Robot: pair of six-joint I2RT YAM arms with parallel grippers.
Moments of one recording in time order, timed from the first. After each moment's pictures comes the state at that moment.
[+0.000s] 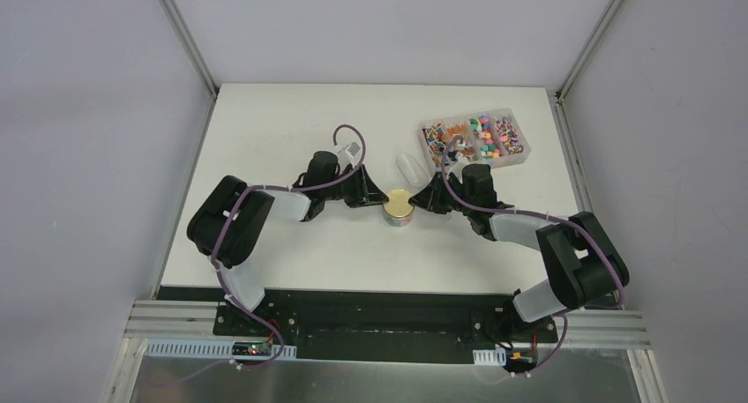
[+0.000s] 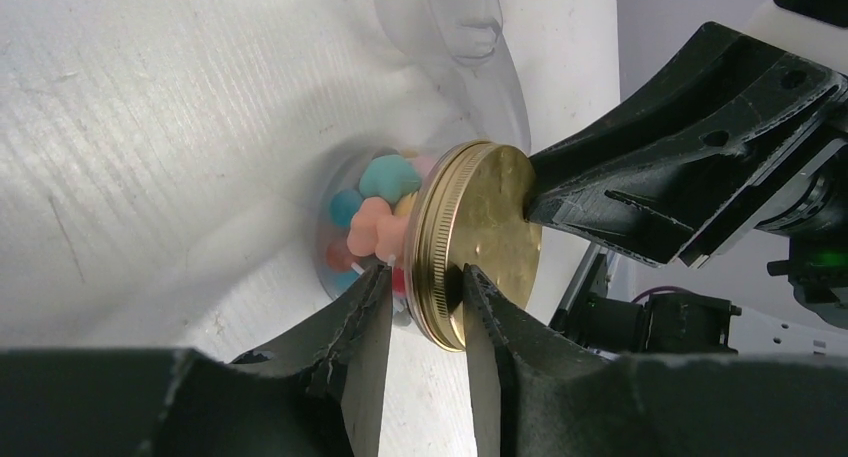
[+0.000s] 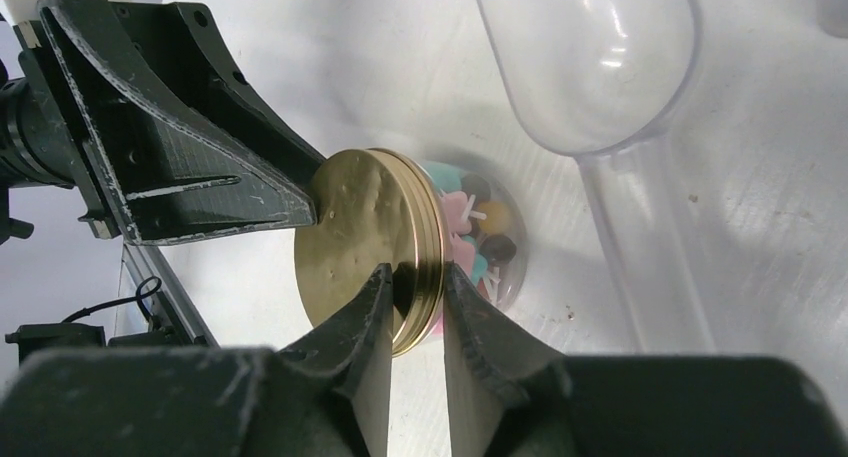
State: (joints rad) left arm -0.49 1.77 0.76 0.46 0.61 -0.80; right arm 0.42 1.50 0.56 0.41 -0.45 0.62
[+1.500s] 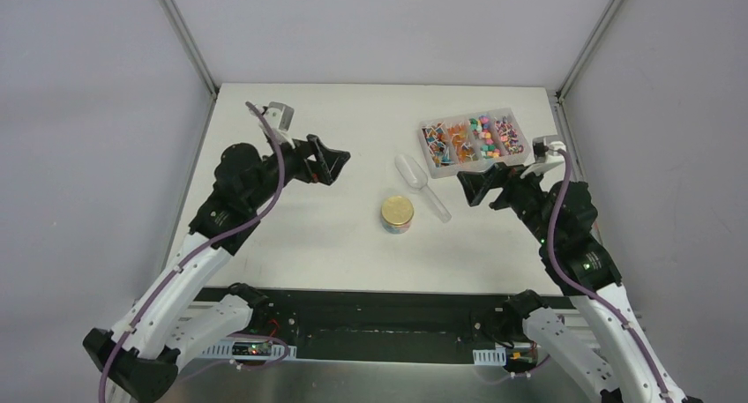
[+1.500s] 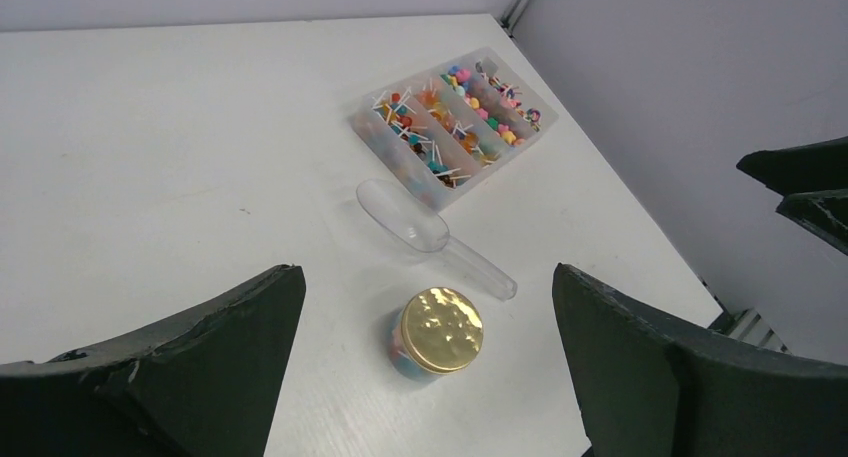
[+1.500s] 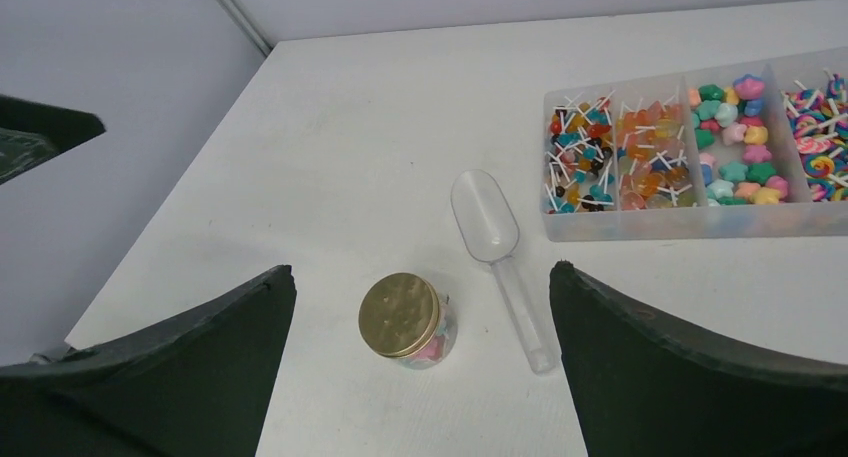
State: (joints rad) left arm -0.50 0.91 0.96 -0.16 0.16 -0.39; right arm 0.45 0.64 0.89 -0.38 -0.04 0.34
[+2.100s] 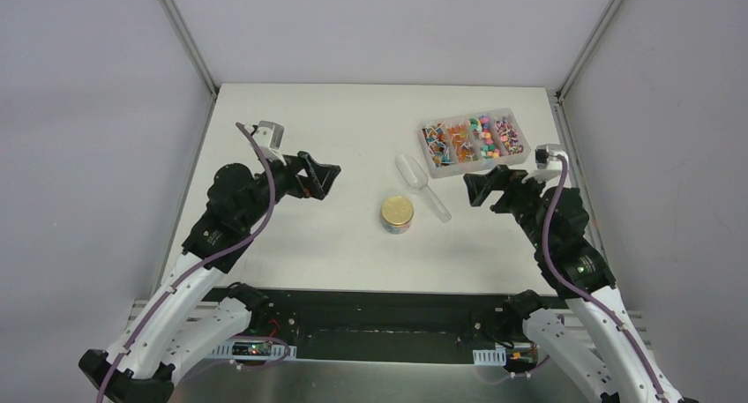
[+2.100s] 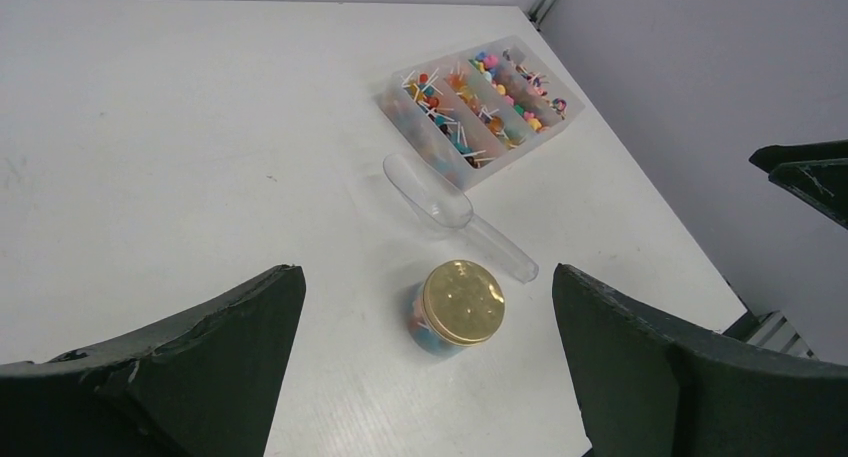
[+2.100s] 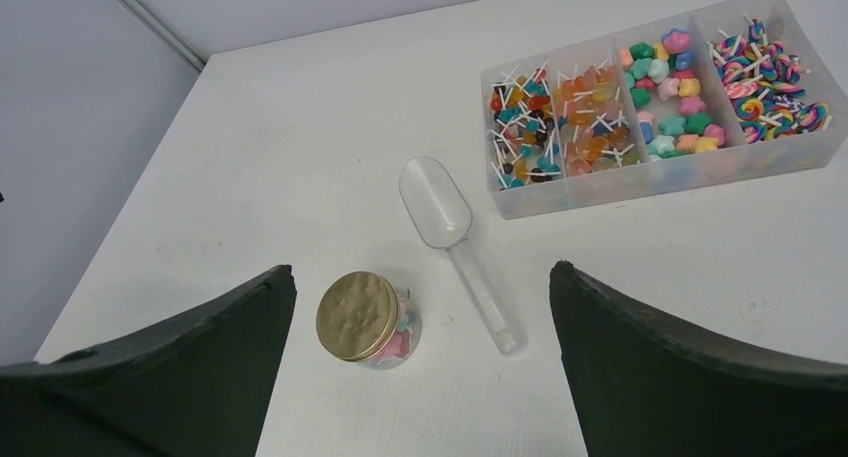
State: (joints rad) left arm -0.50 0.72 0.82 -0.20 0.09 -0.39; right arm 0.45 0.57 0.78 -0.39 0.11 0.39
